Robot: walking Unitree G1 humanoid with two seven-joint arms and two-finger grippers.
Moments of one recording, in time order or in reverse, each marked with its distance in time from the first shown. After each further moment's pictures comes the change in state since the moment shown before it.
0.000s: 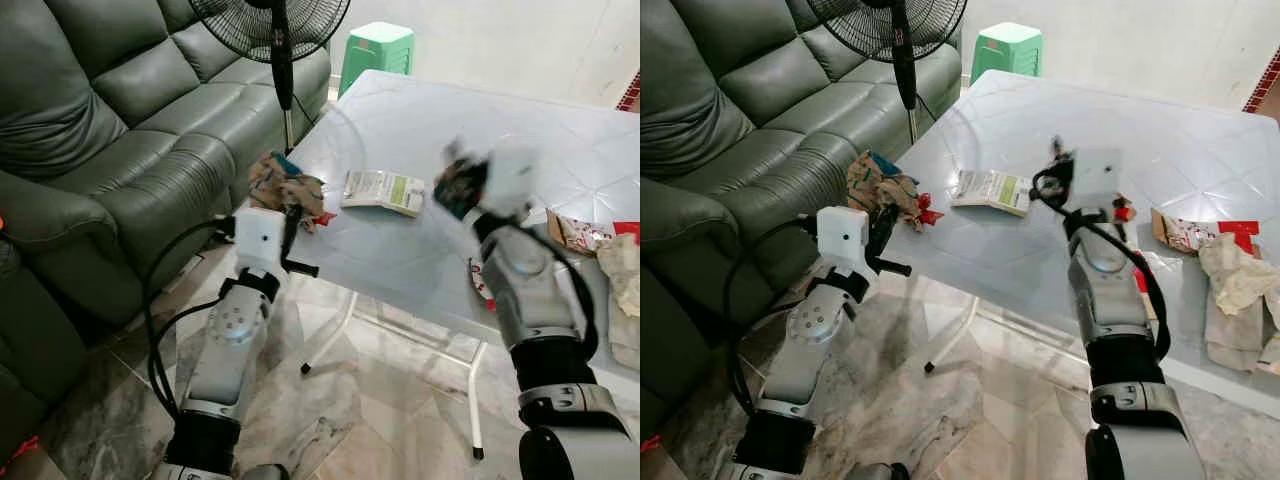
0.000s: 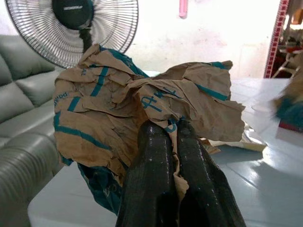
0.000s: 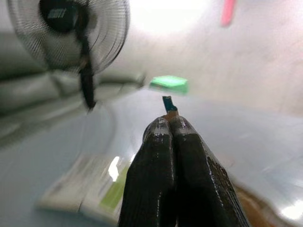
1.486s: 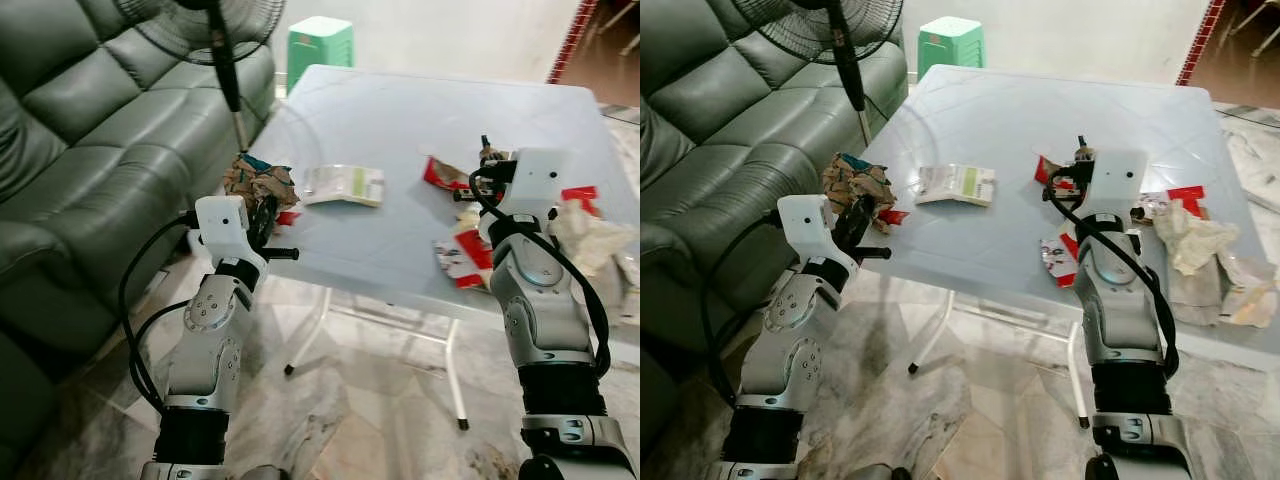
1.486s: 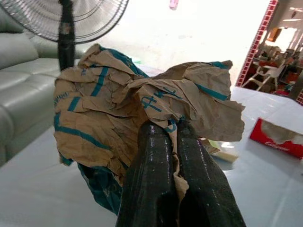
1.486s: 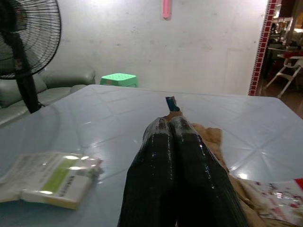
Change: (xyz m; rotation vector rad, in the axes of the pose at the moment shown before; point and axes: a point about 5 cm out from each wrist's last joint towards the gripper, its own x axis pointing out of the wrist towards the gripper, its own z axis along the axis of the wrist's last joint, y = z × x) left arm 0.001 0.023 0.010 -0.195 0.036 0.085; right arm -0.018 -0.006 0.004 0.014 0.024 -0.084
